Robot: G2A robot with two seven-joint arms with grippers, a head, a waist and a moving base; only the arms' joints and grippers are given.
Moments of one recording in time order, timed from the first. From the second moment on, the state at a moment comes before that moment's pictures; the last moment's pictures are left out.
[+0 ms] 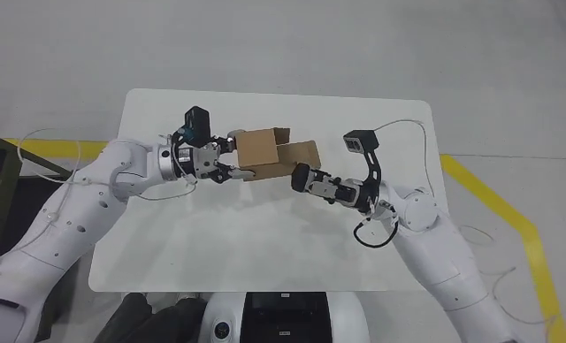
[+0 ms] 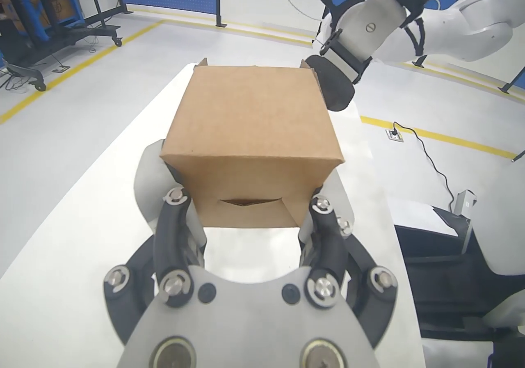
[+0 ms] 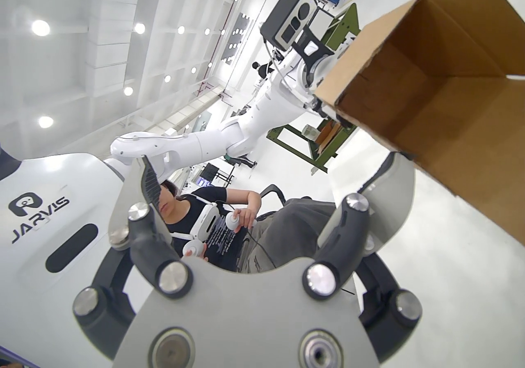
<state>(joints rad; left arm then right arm) 0.95 -0.67 -0.91 -1.55 0.78 -0.95 0.06 -1.14 -1.21 1.05 -1.55 0.46 -0.63 0.95</state>
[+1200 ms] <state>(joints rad) 1.01 -0.68 -0.97 -1.61 0.79 -1.01 0.01 -1.09 -1.22 1.05 -1.45 0.59 -0.69 0.99</state>
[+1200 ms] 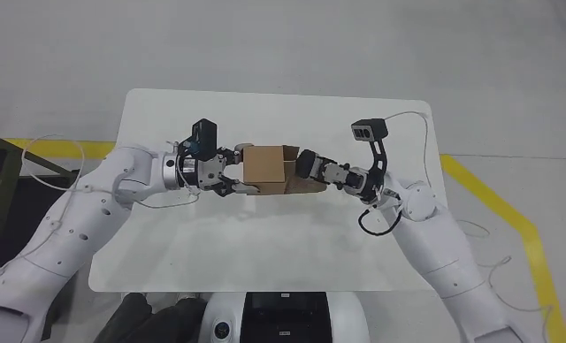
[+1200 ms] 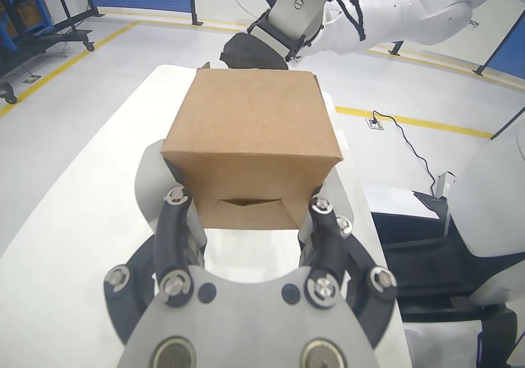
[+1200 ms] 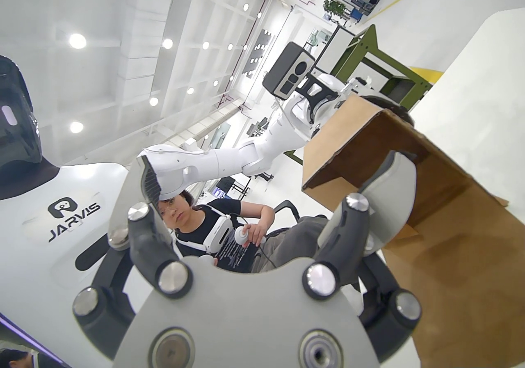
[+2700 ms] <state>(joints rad) 1.04 -0.68 -1.00 -1.64 0.81 -1.01 0.03 -0.98 -1.27 0.93 -1.35 0.58 -0.65 1.01</state>
